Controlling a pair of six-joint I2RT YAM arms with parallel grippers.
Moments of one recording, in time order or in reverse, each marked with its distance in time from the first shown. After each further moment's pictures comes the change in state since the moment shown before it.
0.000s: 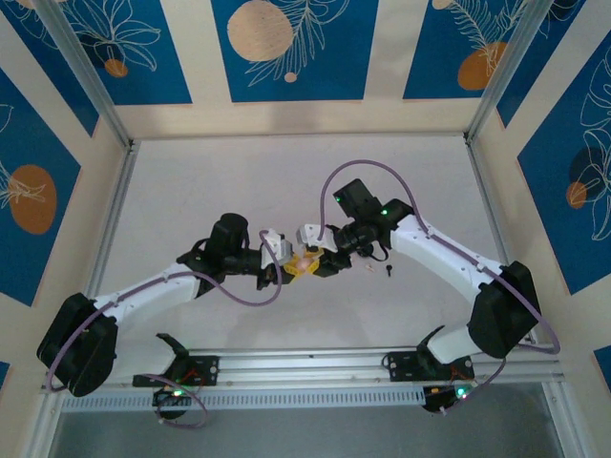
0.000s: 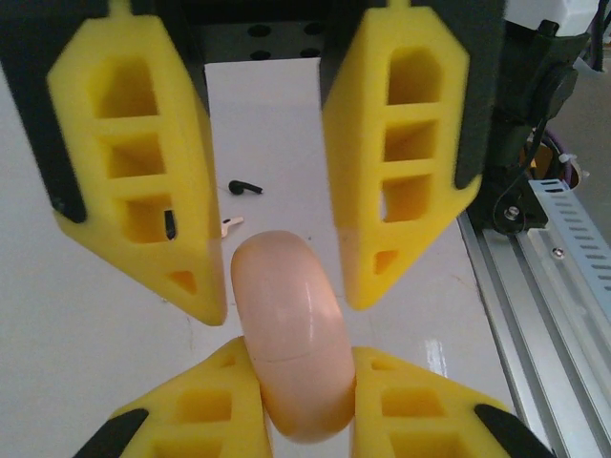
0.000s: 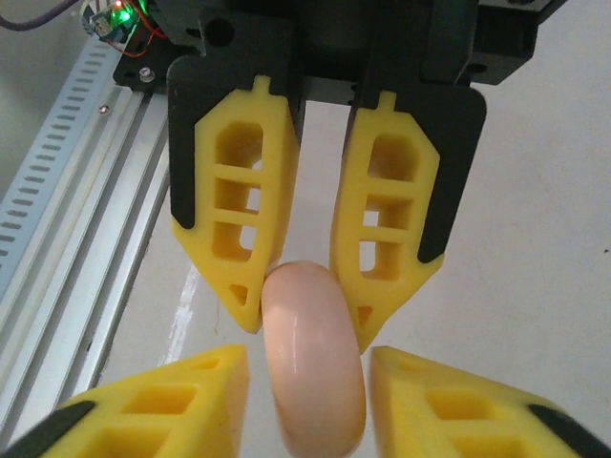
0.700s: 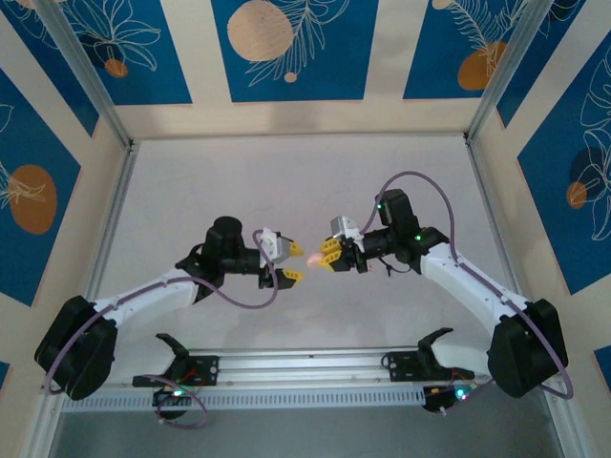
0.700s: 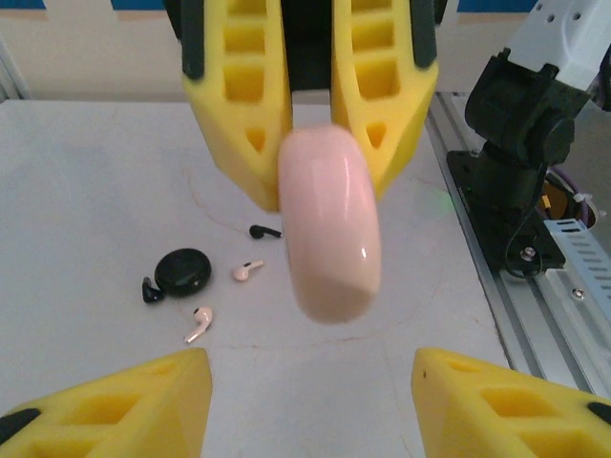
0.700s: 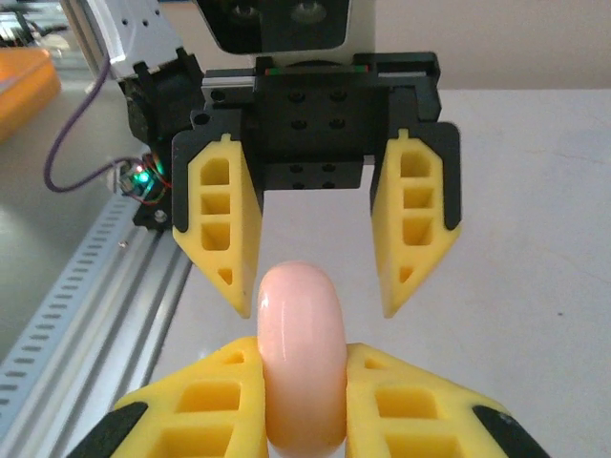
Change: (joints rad) left arm 0.000 -0.021 -0.062 0.212 0.005 -0.091; right arm -0.192 -0.244 -0.369 0.495 -0.358 0.295
